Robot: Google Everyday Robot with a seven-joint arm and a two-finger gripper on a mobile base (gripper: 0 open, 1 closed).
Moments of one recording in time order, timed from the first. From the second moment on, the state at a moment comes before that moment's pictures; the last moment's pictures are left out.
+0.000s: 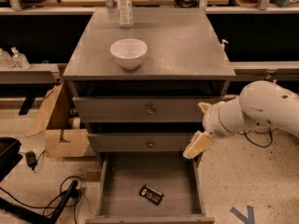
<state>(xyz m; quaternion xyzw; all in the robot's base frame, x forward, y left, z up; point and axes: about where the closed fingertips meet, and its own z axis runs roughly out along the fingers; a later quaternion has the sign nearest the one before) 0.538 -0.155 0.716 -0.55 0.78 0.07 0.30</state>
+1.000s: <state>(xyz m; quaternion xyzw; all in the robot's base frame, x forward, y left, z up) 0.546 -0.094 0.567 -0.54 0.76 0.15 0.35</state>
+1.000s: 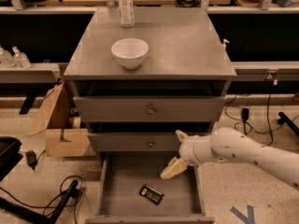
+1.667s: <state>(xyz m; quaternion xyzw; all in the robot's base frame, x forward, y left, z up) 0.569 -0.072 0.459 -0.52 0.73 0.16 0.41</state>
